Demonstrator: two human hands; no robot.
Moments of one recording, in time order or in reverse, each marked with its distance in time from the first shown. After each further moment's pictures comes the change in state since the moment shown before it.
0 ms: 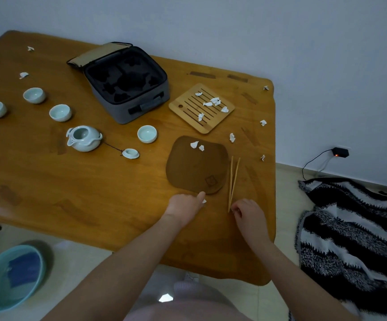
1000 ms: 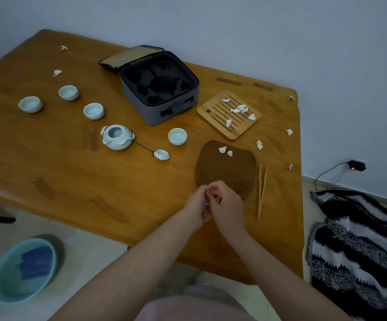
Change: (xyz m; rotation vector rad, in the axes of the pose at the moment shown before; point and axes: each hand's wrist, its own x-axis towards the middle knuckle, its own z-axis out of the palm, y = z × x) left_hand -0.041 -0.037 -0.037 -2.134 -0.165 -0.776; right_hand 0.018 -0.163 0.013 0.434 0.058 -0.018
